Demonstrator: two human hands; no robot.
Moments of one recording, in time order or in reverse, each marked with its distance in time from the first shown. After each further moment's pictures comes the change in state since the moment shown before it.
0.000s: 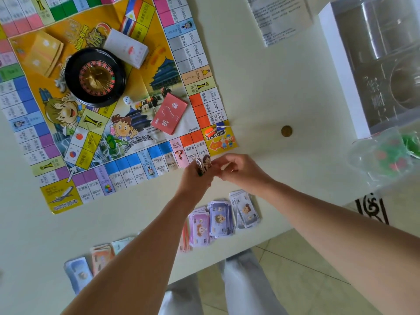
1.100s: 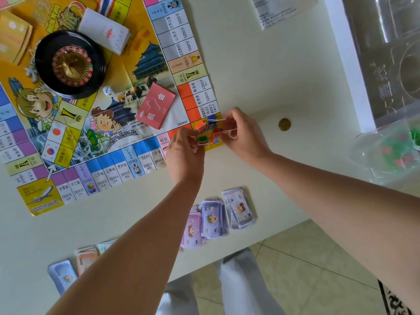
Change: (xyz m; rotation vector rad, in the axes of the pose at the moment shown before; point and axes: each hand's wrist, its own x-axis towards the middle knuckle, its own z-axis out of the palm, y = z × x) left_hand 0.043 0.012 0.020 0.378 0.558 0.290; right_hand 0.058 0.011 -0.038 -0.460 0.440 -0.341
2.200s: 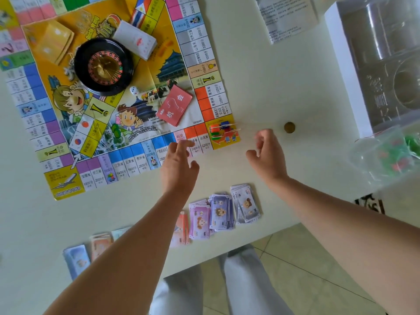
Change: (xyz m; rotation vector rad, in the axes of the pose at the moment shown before) left_hand -0.024 -0.027 -0.055 0.174 -0.178 0.098; right_hand -0.060 -0.003 -0.008 -0.049 0.127 0.294
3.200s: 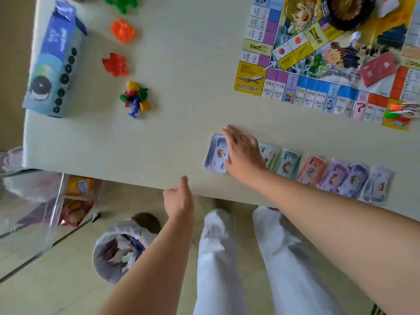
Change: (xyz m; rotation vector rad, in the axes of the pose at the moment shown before) left_hand -0.279 -0.317 -0.084 -0.976 0.386 -1.376; right_hand -0.264 -0.208 0.276 -0.693 -0.616 -0.721
